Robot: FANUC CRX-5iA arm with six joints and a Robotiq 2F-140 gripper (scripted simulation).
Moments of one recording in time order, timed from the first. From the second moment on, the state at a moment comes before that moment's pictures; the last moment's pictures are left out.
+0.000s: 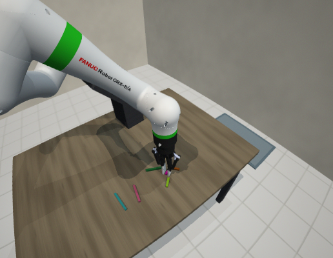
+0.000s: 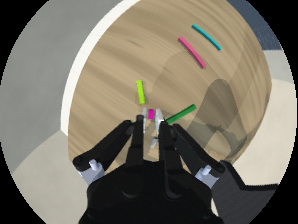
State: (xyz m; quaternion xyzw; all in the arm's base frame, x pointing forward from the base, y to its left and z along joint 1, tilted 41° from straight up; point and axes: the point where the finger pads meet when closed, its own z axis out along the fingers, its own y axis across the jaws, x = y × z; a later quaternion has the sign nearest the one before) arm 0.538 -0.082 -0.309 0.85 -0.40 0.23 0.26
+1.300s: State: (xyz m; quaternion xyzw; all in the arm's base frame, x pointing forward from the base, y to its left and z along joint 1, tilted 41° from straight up) arm 0.537 -0.080 -0.306 0.85 -0.40 0.23 0.26
